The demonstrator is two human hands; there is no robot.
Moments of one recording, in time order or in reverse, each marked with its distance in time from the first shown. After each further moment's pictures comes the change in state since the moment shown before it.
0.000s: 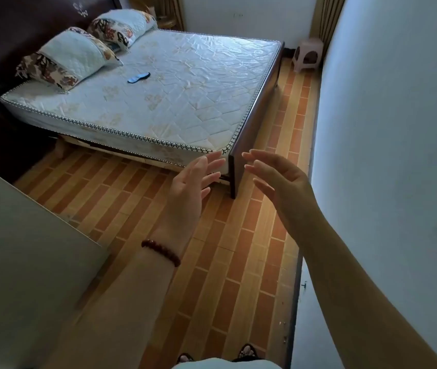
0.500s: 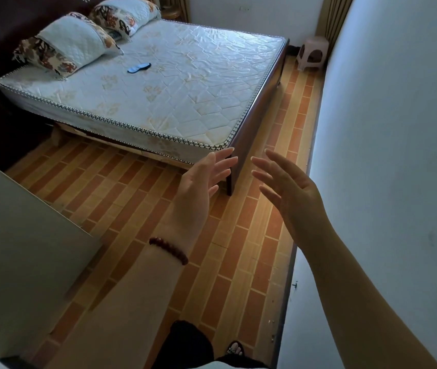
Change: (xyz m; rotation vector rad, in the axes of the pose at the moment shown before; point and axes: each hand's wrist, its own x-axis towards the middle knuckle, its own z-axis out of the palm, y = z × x) left_hand -0.002 -0.007 0.034 -0.088 -0.045 -0.027; right_hand -0.006 0.016 -0.029 0.002 -0.001 0.052
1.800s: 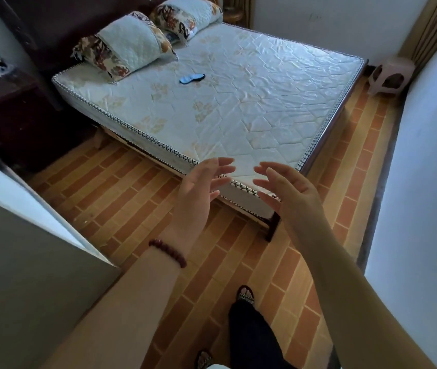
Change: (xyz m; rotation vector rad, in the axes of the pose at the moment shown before) left_hand 0.293 0.009 -0.167 -0.066 0.282 -0.038; right_hand 0.331 0.000 0.155 0.141 -0.140 0.103
